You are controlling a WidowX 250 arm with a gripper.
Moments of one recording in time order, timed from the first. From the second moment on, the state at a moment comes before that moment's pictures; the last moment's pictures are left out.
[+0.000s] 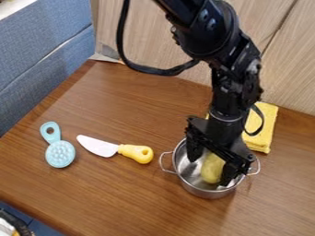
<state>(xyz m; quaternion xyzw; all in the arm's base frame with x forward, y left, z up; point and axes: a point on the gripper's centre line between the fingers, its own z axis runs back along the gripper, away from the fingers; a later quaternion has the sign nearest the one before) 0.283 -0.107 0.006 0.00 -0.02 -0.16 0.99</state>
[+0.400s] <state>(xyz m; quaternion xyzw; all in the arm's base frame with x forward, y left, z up) 0.288 -0.111 0.062 -0.02 -0.09 -0.17 0.98</state>
